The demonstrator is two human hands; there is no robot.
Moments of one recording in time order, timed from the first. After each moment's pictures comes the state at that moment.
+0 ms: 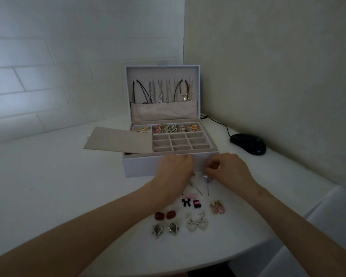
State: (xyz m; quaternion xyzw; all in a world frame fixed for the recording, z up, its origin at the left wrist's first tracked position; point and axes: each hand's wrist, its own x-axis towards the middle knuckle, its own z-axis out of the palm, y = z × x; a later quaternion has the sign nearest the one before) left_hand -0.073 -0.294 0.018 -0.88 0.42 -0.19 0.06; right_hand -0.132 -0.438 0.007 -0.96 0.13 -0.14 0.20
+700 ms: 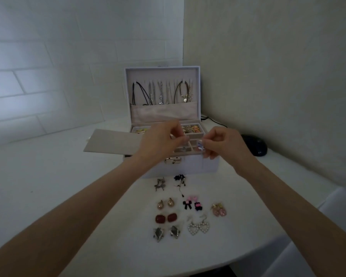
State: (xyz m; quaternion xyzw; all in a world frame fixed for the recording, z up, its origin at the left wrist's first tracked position) left_hand -0.032 -0.277 0.063 -0.85 0.37 -0.09 -0.36; right_hand -0.117 -0.436 0.052 -0.80 0.07 -0.20 0.56
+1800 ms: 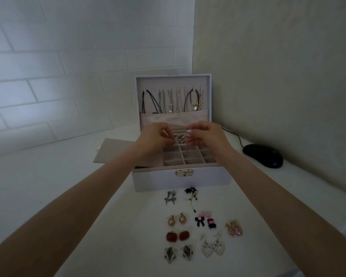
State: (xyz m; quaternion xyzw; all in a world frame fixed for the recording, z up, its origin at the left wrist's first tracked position) left_hand 0.042 -0.264 0.065 -0.87 0.30 0.03 -0.39; right_hand -0.029 -0.420 0.056 -0.71 0.06 -0.18 0.68
